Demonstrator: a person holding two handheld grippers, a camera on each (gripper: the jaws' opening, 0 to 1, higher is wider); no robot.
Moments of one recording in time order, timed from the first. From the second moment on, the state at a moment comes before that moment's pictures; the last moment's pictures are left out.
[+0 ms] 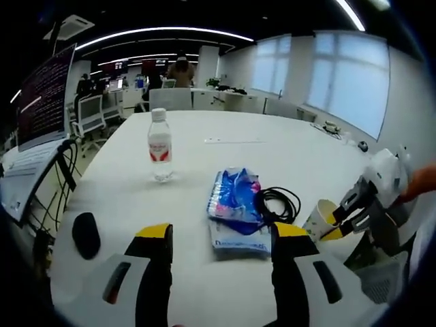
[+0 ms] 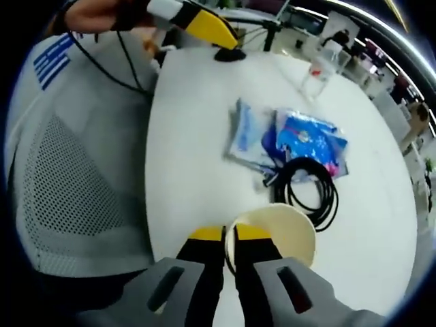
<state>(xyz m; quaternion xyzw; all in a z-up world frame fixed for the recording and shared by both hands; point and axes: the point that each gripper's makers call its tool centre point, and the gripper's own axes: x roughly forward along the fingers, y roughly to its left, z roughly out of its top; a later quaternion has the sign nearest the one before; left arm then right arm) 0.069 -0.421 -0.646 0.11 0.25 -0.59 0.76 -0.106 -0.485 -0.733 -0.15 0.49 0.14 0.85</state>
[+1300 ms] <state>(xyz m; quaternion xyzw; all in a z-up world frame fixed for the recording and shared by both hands) 0.057 -0.421 -0.650 0.11 0.24 -0.61 0.74 -0.057 -0.523 -0.672 -0.14 0.45 0.09 0.88</state>
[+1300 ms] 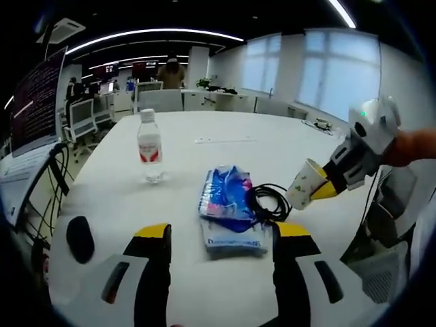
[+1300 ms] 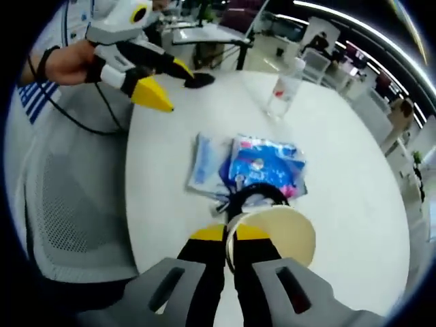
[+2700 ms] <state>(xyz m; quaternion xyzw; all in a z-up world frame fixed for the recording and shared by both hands) 0.052 -0.410 -0.654 0.11 0.25 -0.62 0.74 0.105 -0.542 -0.665 -0.17 0.42 0.14 0.88</state>
